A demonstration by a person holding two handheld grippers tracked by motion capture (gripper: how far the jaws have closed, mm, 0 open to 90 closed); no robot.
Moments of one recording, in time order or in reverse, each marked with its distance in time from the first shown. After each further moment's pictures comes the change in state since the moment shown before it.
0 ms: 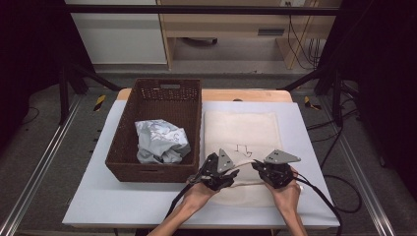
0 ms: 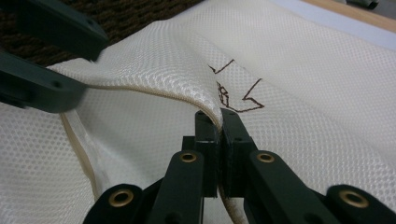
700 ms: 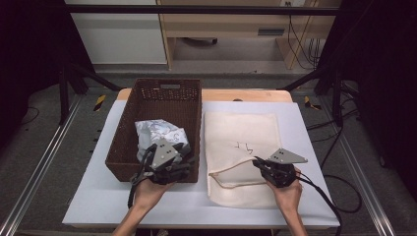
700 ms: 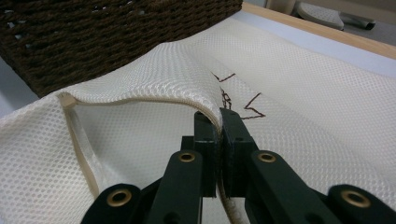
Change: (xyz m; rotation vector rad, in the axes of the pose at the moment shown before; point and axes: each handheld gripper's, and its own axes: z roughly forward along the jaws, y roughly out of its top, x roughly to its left) left arm 0.062 -0.019 -0.120 -0.160 0.173 -0.091; right arm -0.002 0.004 -0.010 -0.092 0.018 0.026
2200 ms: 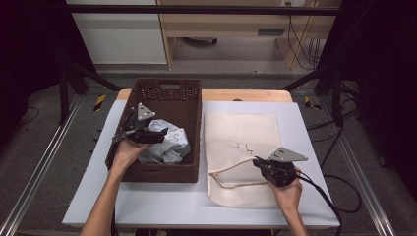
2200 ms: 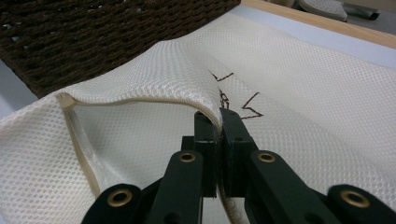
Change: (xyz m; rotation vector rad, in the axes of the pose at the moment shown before) left arm 0.132 -0.008 0.049 0.277 0.189 -0.006; right arm -0.002 0.001 0.001 0.023 0.007 0.026
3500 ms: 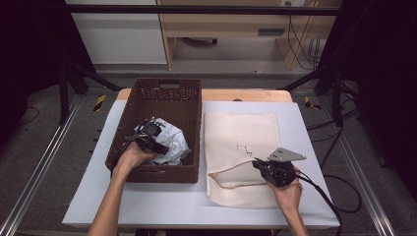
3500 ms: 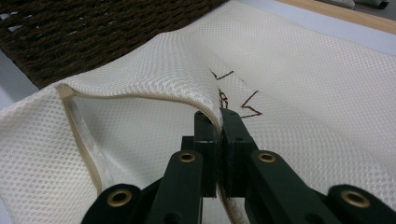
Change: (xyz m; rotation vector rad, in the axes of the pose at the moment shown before) left arm -0.006 -0.024 0.055 0.402 -0.108 -0.055; right arm 0.000 -0.001 0.002 0.039 0.012 0.000
